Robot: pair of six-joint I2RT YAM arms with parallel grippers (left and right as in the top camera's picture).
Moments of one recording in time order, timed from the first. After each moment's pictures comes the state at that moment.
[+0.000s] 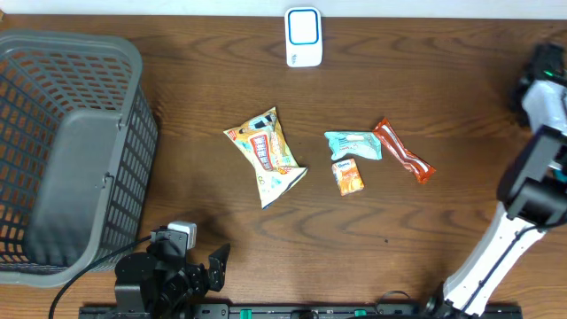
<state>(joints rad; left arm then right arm) -0.03 0.00 0.35 -1.06 0.36 -0.07 -0.45 2.34 1.82 -0.66 0.86 -0.23</state>
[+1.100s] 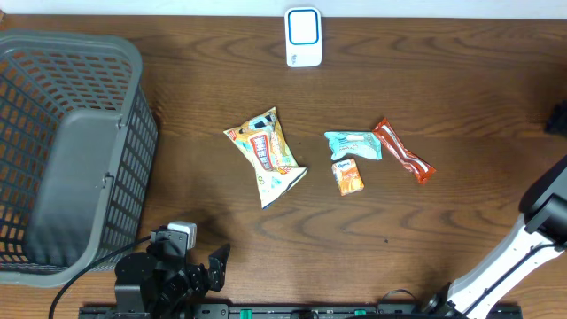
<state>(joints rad) -0.03 0.00 0.35 -1.06 0.36 -0.07 -0.59 2.24 1.84 -0.67 0.49 -0.10</state>
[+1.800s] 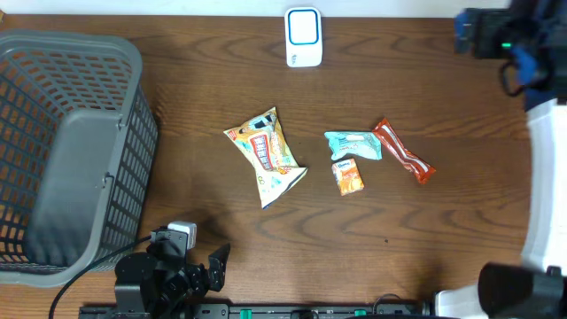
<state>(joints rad) -0.03 0.00 0.35 -1.06 0.36 -0.07 -0.06 1.64 1.87 -0.82 -0.03 -0.09</state>
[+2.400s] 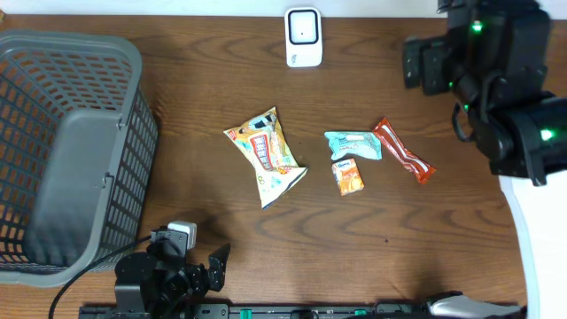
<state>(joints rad) -0.03 0.00 0.35 -1.06 0.36 -0.07 0.27 1.45 1.87 -1.02 0.26 -0.03</state>
